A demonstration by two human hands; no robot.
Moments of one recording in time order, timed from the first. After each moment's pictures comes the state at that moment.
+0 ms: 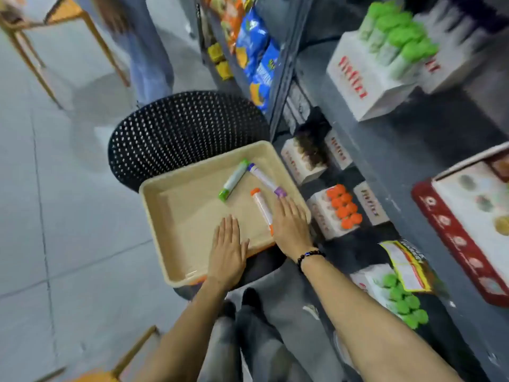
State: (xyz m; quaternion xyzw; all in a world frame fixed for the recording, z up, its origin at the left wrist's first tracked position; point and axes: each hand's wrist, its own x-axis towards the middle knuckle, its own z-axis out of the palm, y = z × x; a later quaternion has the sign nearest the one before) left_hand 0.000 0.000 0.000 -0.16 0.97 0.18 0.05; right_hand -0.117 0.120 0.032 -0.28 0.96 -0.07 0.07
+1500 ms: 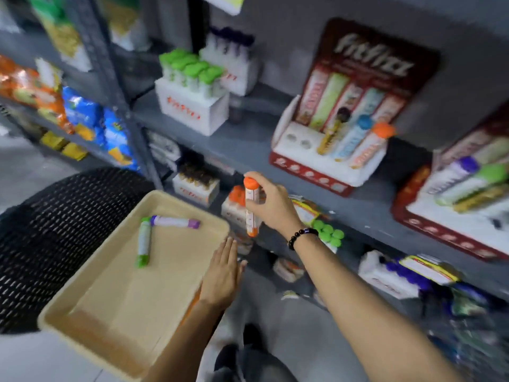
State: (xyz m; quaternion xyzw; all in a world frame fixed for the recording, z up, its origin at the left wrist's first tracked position) left_hand -0.033 0.061 0.050 0.20 0.96 0.19 0.09; right_hand -0.095 0.216 0.189 0.03 0.91 -0.41 -0.03
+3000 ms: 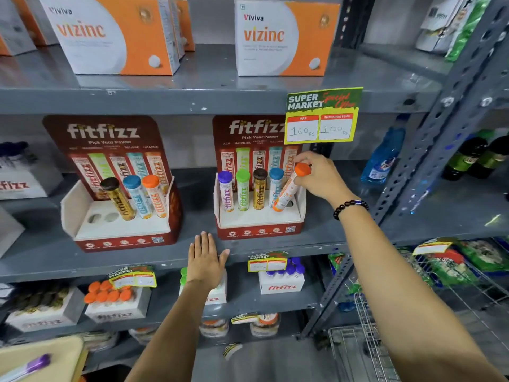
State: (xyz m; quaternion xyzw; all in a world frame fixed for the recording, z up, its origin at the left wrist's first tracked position) left_hand -0.020 0.392 0.134 0.37 0.92 0.03 0.08; right_hand 0.123 0.606 0.338 0.32 0.87 -0.31 -0.24
